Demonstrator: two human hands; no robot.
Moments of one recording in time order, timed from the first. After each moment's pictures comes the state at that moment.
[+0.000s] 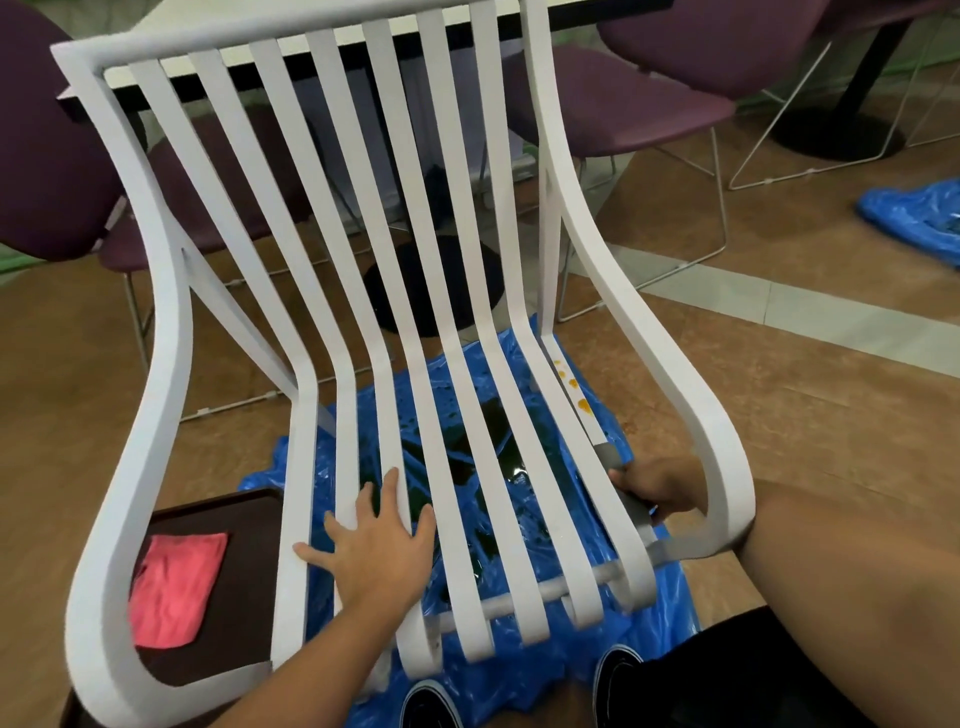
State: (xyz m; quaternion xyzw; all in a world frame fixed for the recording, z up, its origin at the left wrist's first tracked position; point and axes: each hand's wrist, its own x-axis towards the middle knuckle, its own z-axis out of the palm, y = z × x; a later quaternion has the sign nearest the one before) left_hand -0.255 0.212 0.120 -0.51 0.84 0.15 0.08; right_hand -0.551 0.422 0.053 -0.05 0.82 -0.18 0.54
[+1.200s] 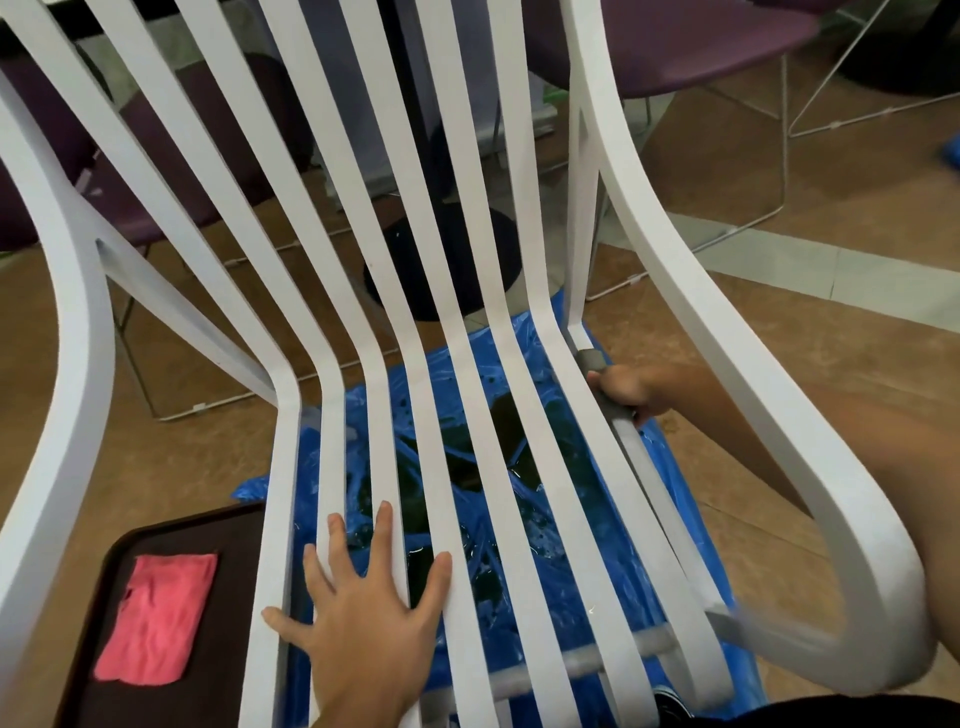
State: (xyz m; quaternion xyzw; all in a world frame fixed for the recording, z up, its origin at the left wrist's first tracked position) left_hand -0.259 0.208 0.107 -0.53 0.84 0.11 0.10; right_hand -0.657 0.280 0.043 -0.09 0.80 -0.26 0.53
